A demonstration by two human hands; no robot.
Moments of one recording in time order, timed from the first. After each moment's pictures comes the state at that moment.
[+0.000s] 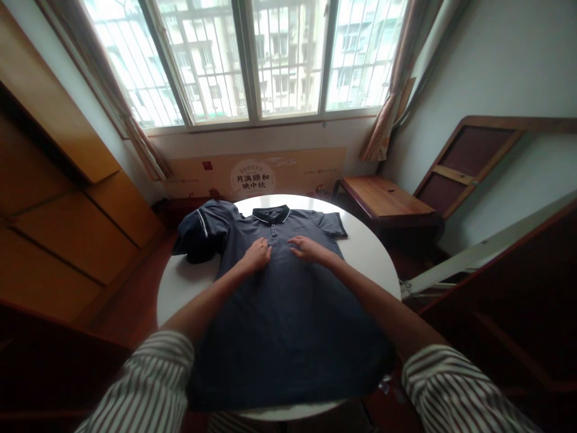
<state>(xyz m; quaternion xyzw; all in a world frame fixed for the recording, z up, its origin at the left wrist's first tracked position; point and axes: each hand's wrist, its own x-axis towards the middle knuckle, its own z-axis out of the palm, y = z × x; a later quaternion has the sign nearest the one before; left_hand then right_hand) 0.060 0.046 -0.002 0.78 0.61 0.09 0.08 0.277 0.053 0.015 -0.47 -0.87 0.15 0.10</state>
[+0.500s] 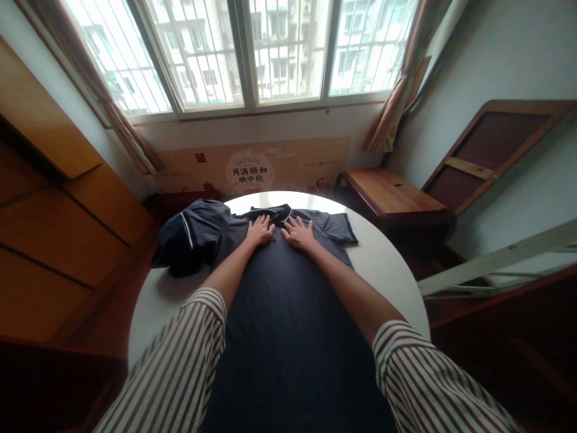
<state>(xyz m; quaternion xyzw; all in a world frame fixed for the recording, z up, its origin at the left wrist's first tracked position) 0.067 0.200 -0.038 0.77 0.63 0.08 0.08 0.246 0.171 -0.027 -0.60 -0.79 0.11 0.05</state>
